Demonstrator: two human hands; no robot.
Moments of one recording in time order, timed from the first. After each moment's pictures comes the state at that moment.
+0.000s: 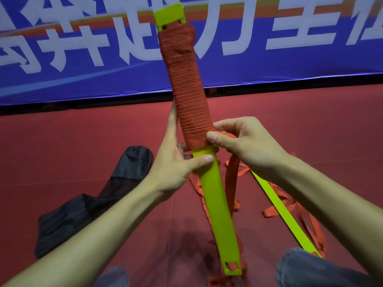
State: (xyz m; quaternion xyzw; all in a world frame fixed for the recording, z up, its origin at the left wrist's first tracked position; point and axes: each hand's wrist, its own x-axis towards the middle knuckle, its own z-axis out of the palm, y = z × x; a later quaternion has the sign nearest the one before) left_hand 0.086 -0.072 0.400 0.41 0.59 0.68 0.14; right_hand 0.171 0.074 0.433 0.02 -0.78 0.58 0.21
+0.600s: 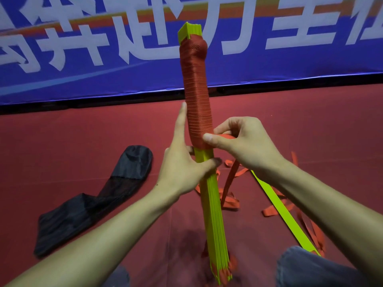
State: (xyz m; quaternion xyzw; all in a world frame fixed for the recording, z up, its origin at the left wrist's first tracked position) left_hand 0.094 -0.062 0.393 0.35 0.73 0.59 0.02; right_hand 0.167 0.072 0.428 -0.10 -0.80 0.53 0.28
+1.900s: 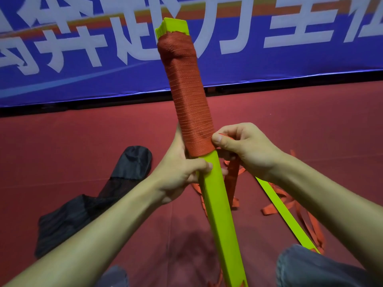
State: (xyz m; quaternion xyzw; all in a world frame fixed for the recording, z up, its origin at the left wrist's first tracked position) left_hand 0.097 -0.065 0.403 0.35 0.56 0.69 0.30; right_hand 0.169 0.088 0.417 0.03 -0.72 0.68 0.14
